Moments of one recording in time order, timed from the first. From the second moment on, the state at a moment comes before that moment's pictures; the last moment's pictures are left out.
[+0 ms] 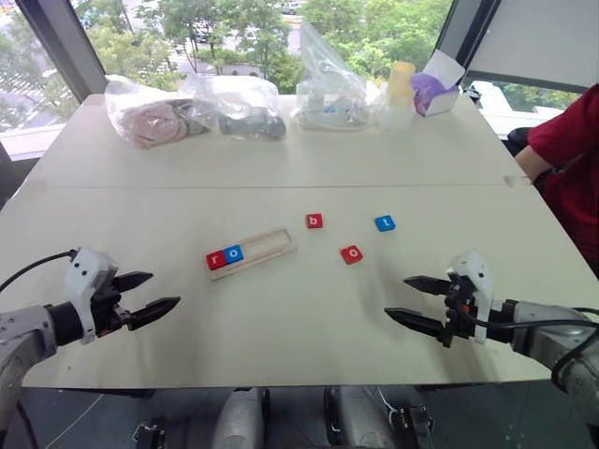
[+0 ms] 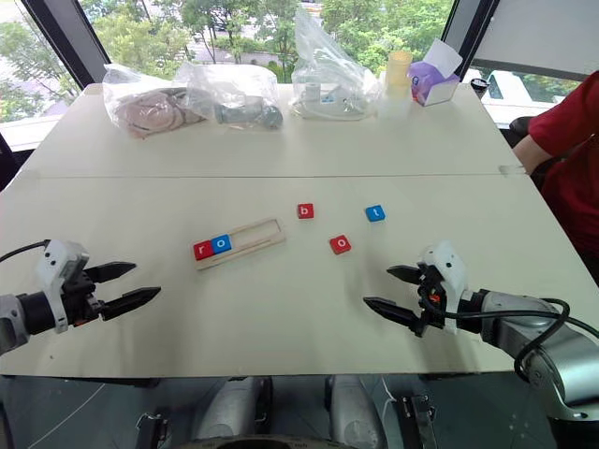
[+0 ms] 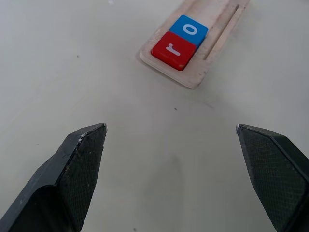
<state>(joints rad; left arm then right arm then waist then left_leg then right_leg) 0.22 0.84 0.46 -0.31 -0.58 0.64 -0.92 0.08 -0.81 -0.21 -0.45 0.64 0.73 0.84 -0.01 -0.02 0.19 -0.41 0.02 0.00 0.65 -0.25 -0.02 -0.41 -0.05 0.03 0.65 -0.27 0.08</state>
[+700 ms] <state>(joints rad) 0.19 0.85 0.51 -0.35 -0.64 0.71 -0.86 0.03 -0.81 -0.20 -0.38 0.59 0.69 0.84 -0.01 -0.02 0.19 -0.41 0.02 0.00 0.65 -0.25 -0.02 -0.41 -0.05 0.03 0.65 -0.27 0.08</state>
